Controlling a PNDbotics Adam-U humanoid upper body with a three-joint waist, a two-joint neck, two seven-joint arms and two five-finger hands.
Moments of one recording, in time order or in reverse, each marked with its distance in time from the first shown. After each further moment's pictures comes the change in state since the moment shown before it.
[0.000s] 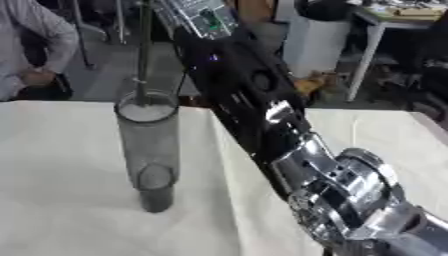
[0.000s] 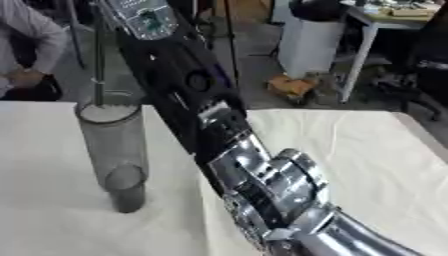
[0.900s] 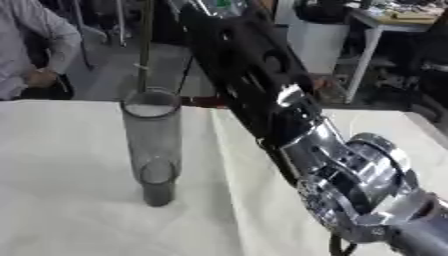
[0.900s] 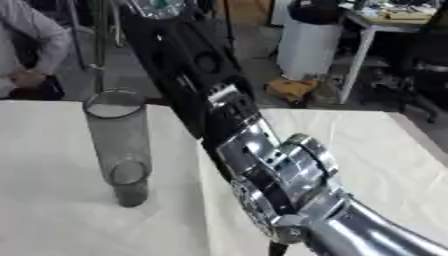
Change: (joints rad) left arm 0.007 0.000 0.005 0.000 -0.004 0.000 0.001; right arm -0.022 -0.003 0.017 0.001 -0.078 0.010 -0.019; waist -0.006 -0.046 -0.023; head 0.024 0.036
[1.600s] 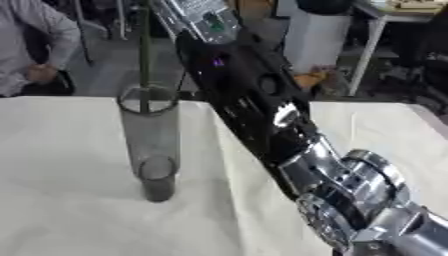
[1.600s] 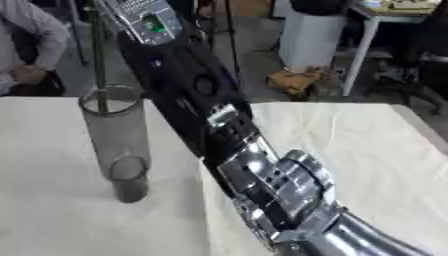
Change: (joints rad) left arm 0.000 0.000 0.001 0.000 0.000 -0.003 0.004; right arm 0.033 0.027 0.048 -0.048 -0.024 0.029 0.067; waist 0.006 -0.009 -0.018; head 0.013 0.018
